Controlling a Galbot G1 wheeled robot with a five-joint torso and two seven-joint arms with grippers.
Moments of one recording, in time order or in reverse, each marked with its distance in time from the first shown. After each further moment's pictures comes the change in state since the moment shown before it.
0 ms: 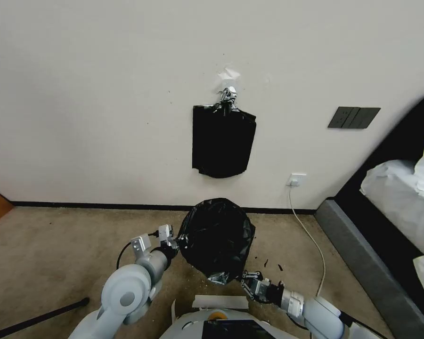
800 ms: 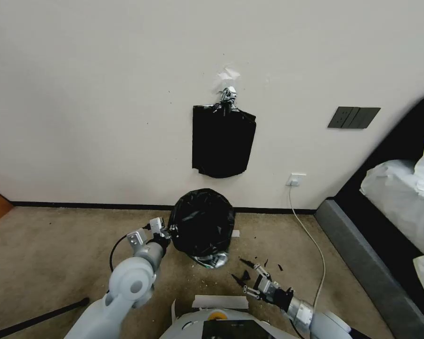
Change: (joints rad) left arm -0.007 -0.032 0.110 0.152 0.392 -0.253 0.061; right arm -0.344 0.007 0.163 0.408 0.223 -0.136 0.248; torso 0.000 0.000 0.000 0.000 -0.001
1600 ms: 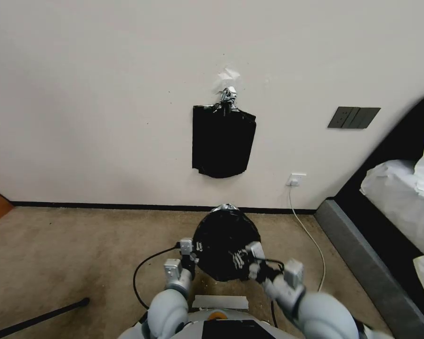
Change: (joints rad) left arm 0.018 -0.086 0.289 0.076 0.437 -0.076 0.090; right arm 0.737 0.029 -0.396 0.031 0.842 -0.774 0.528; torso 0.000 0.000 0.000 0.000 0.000
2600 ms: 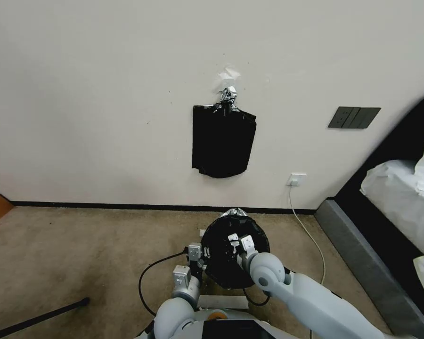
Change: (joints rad) left arm 0.080 -0.028 -0.005 -0.055 0.032 0.036 -0.001; right arm 0.289 0.160 -0.296 -0.357 -0.092 -0.159 0.167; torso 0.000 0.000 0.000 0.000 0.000
